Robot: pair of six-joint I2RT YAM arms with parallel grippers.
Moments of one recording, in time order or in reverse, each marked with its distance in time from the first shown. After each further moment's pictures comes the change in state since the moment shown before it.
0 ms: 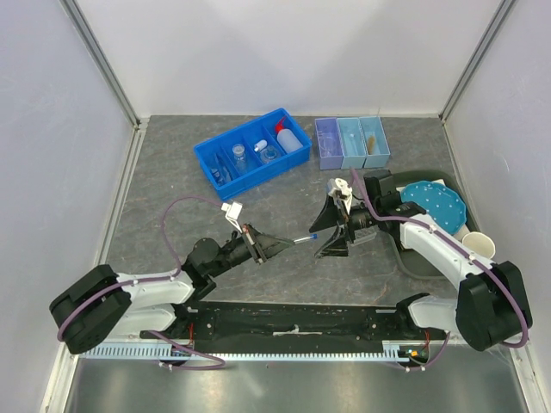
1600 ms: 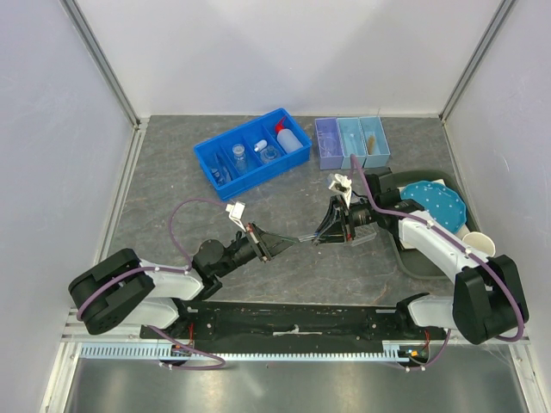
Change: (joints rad) left arm -0.025 0.196 0.020 0.242 -0.051 -0.082; right arm -0.016 0.040 0.013 0.051 -0.053 0.148
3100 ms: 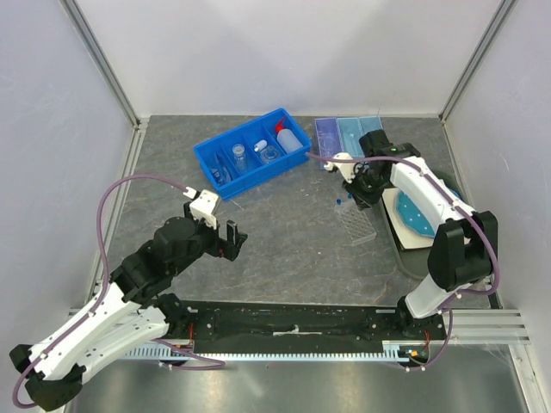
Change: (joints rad) left arm 0.105 -0.714 0.527 -1.847 -0.360 0.945; right arm -0.114 0.340 0.583 -0.774 1.112 -0.473
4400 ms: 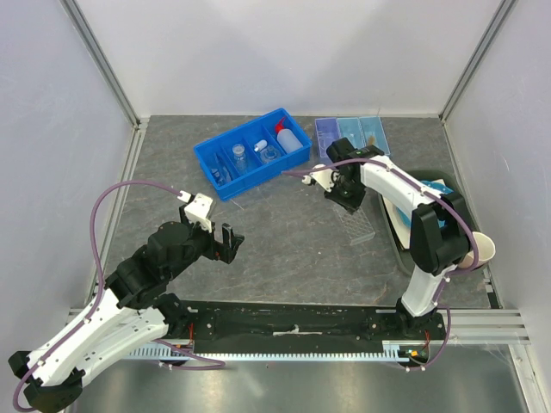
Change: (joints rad) left arm 0.002 -0.074 -0.018 -0.017 -0.002 0.000; right arm 0.198 0.157 0.049 0.003 0.249 0.049
